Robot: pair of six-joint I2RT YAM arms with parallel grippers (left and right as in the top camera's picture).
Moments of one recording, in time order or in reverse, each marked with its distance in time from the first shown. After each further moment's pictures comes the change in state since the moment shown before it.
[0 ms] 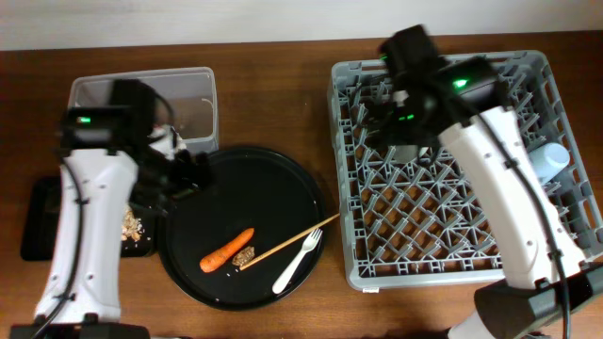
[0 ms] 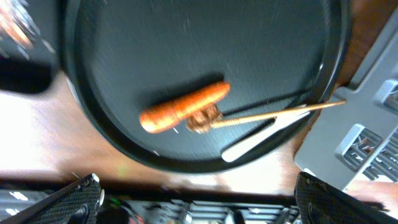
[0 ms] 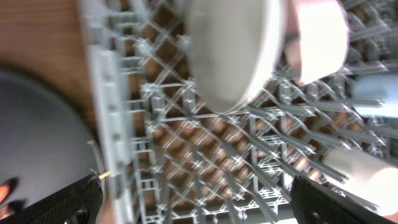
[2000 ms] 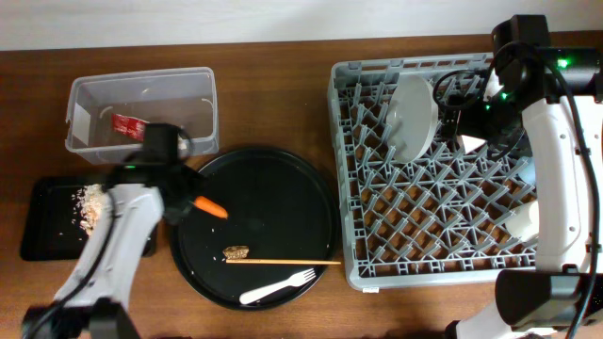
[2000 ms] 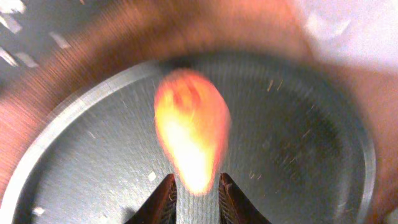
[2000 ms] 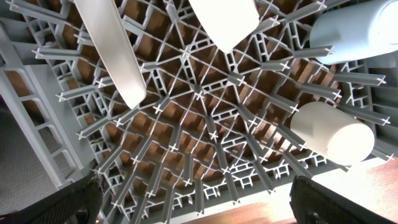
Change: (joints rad) left arm 0.032 -0.065 -0.526 0.722 -0.185 -0.642; right arm -0.348 0.000 0.000 -0.075 -0.145 -0.095
